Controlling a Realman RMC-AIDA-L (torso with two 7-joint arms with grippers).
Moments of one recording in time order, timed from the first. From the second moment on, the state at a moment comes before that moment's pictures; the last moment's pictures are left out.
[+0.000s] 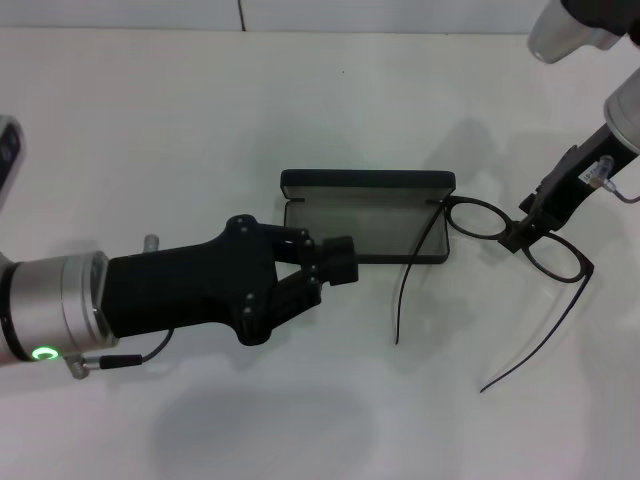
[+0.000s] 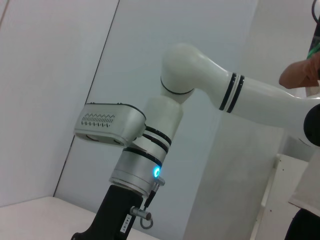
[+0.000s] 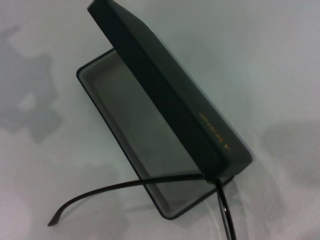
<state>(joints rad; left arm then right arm) -0.31 -2.09 1.24 0.74 1.40 1.70 -1.37 0.92 2.01 -1.11 -0.87 -2.64 -1.54 2.23</state>
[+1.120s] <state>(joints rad) -0.32 -2.09 1.23 0.68 1.35 1.70 -1.33 0.89 2.01 -1.12 -0.87 -2.63 -1.49 2.22</state>
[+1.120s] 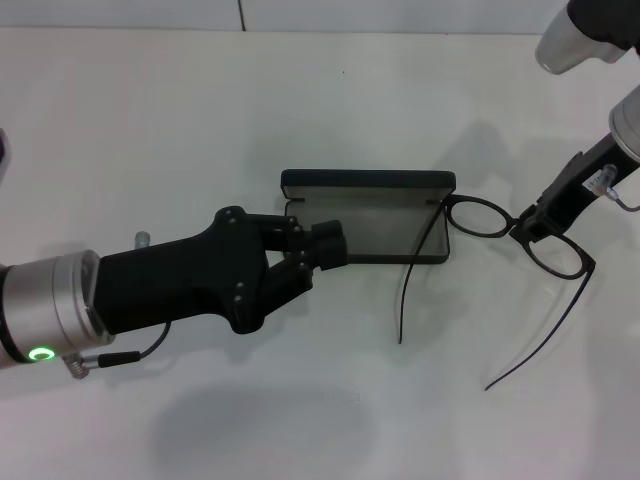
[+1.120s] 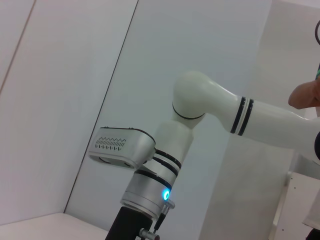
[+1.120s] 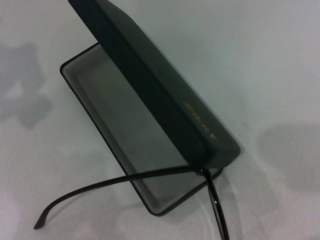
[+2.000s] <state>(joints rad) -0.32 -2.09 1.23 0.65 1.35 1.70 -1.31 0.89 2.02 -1.15 -0.87 -2.61 -1.48 2.22</state>
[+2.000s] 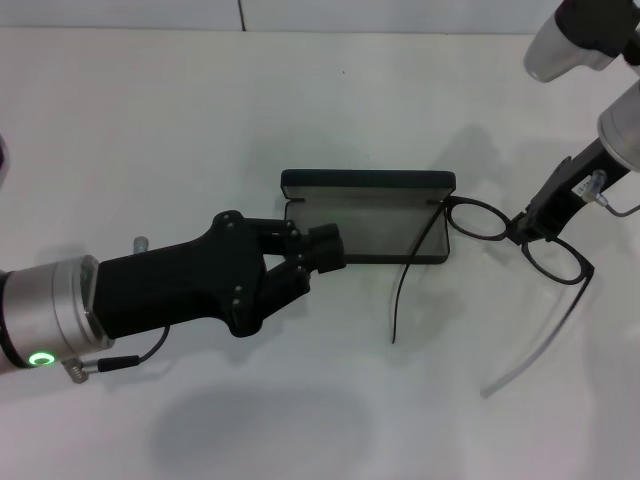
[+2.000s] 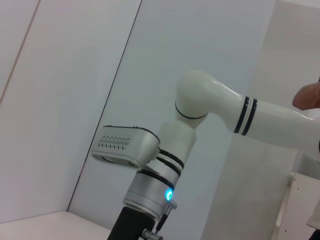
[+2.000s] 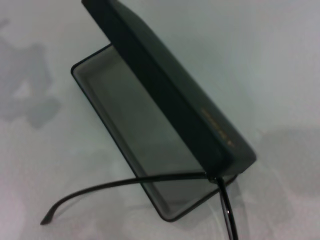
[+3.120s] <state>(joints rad) -0.36 -2.09 1.21 0.64 1.25 1.88 -1.32 0.44 2.03 -1.23 -1.46 -2.18 -1.66 2.25</state>
